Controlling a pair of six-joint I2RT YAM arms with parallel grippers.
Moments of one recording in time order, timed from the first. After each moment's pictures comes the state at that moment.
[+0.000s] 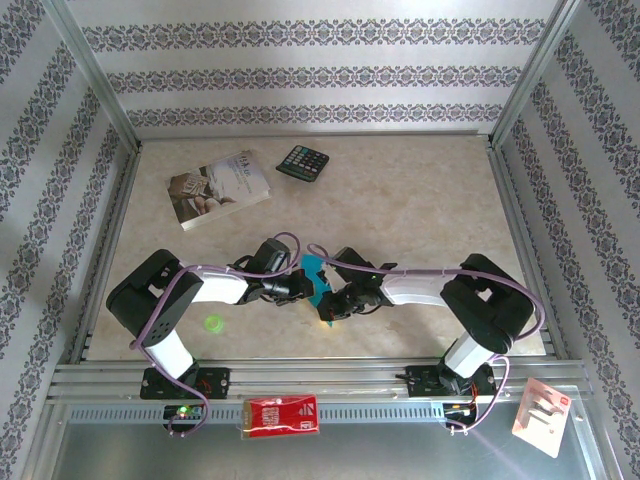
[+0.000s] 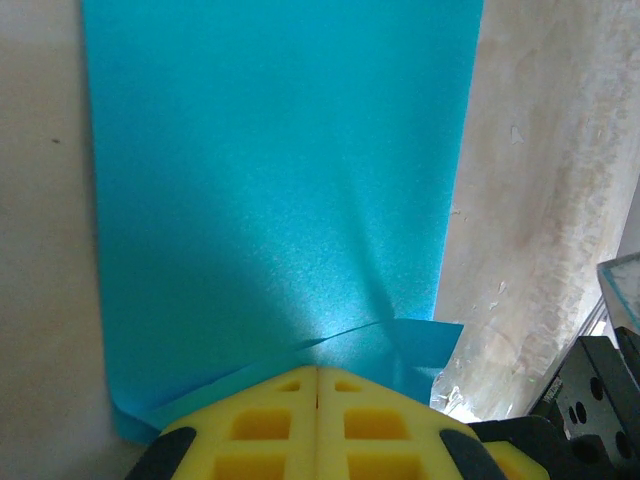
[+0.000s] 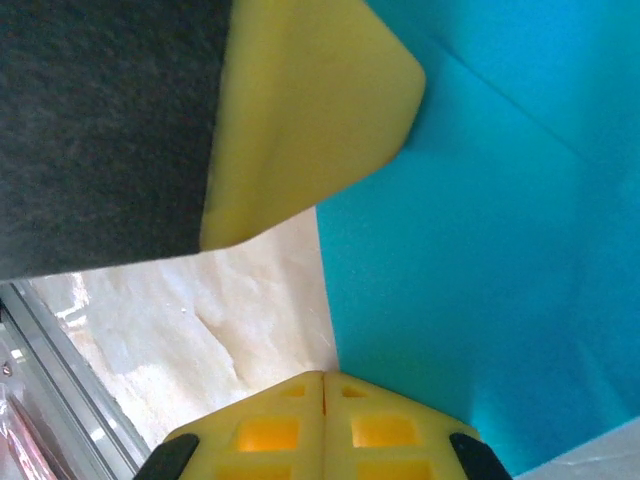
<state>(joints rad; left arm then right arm) -0.63 1.69 0.61 0.19 0.50 -0.91 0.81 1.62 0.67 -0.15 -0.51 0.55</state>
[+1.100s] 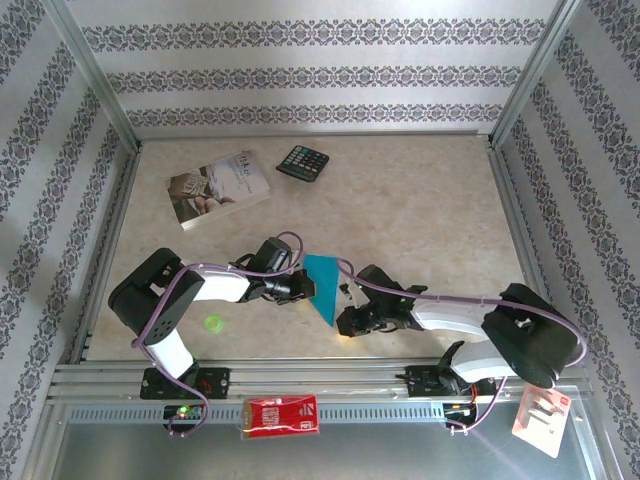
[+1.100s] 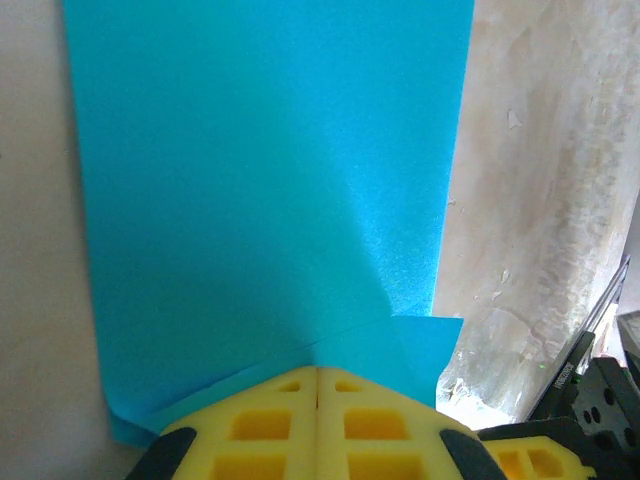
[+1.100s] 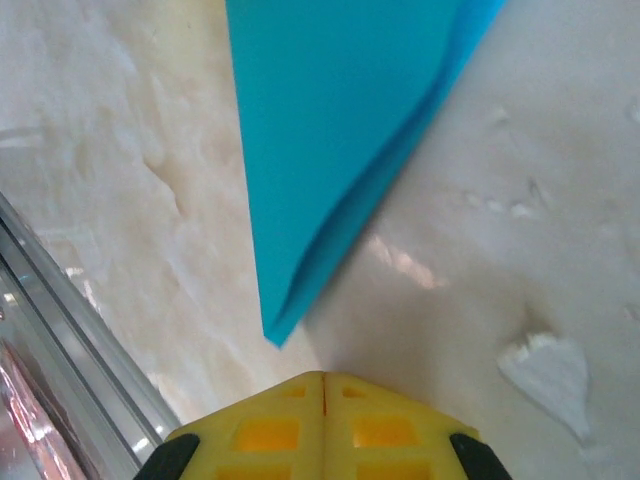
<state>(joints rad) -0.63 1.70 0.63 0.16 0.51 -0.86 0.81 1.33 0.42 -0.12 -0.50 0.63</state>
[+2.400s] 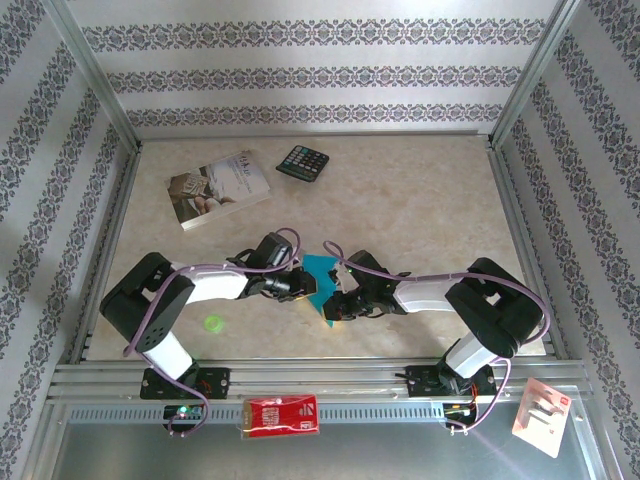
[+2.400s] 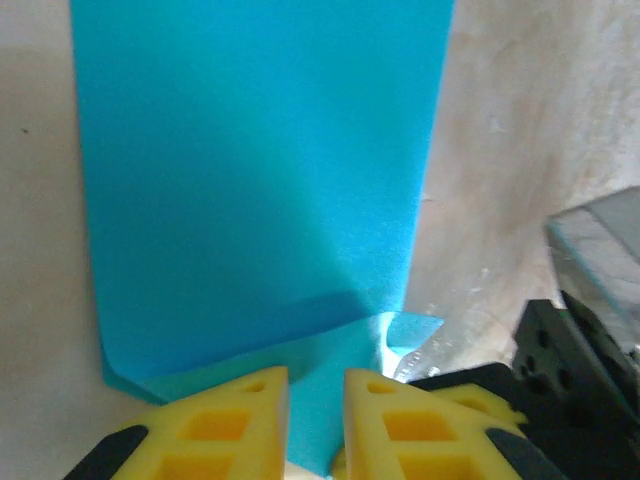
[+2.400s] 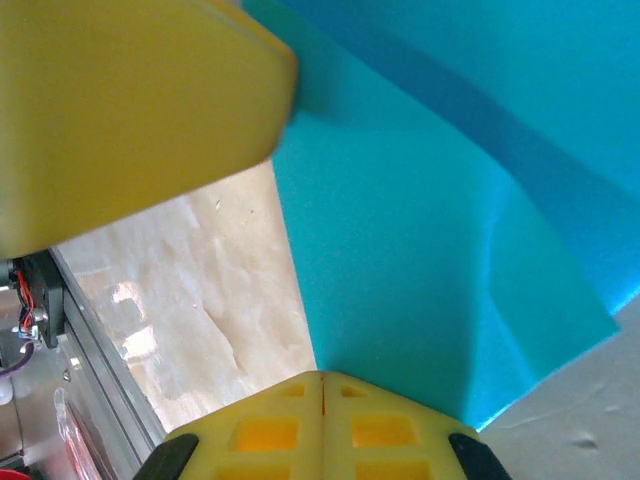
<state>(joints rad) -0.64 1.62 0.68 0.03 0.50 -0.91 0.75 1.58 0.53 0.08 -0.60 0.65</state>
